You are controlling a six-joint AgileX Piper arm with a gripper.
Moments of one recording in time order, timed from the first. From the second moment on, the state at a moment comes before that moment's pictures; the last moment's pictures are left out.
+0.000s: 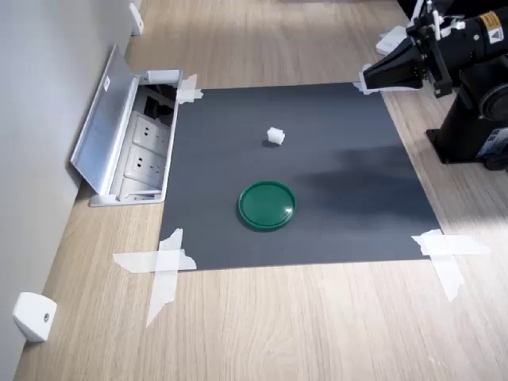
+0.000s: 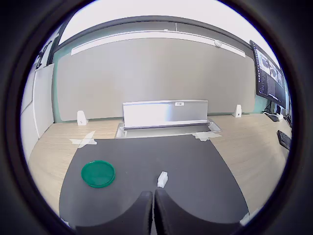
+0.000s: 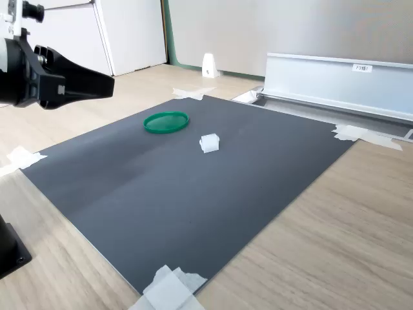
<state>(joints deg) -3.0 2.5 -6.4 0.0 22.7 2.3</state>
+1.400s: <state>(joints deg) -3.0 2.7 -8.8 0.4 20.8 2.3</state>
